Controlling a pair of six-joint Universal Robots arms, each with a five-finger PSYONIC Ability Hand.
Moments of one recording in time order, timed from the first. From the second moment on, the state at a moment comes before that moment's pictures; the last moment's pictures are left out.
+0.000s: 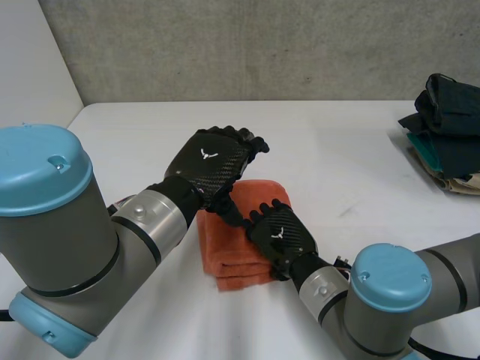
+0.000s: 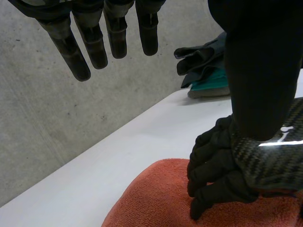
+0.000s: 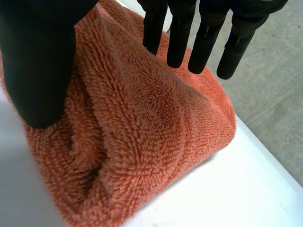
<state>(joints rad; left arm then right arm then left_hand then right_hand) 4.05 -1.82 -1.54 3.25 -1.43 3.29 2.21 -1.00 1.81 -0.62 1.39 2.63 0.31 0.30 0.30 0.29 0.11 0.48 0.46 0.47 0.47 0.26</state>
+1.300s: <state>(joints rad) 4.04 -1.80 -1.55 3.26 -1.41 3.30 2.22 -0.84 1.51 -0.49 1.39 2.66 0.31 0.30 0.30 0.29 0.11 0.66 0.65 0.65 0.65 0.45</state>
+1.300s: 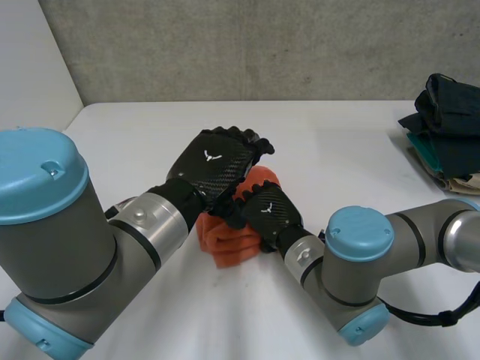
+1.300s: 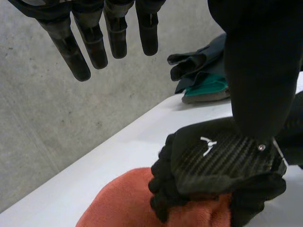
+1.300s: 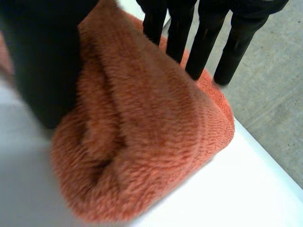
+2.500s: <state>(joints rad) 3.99 -1.72 -1.43 3.33 -1.21 3.27 1.25 -0.56 0.97 -0.77 1.00 3.12 0.31 0.29 0.30 0.29 0.10 0.97 1.13 1.15 1.19 0.97</state>
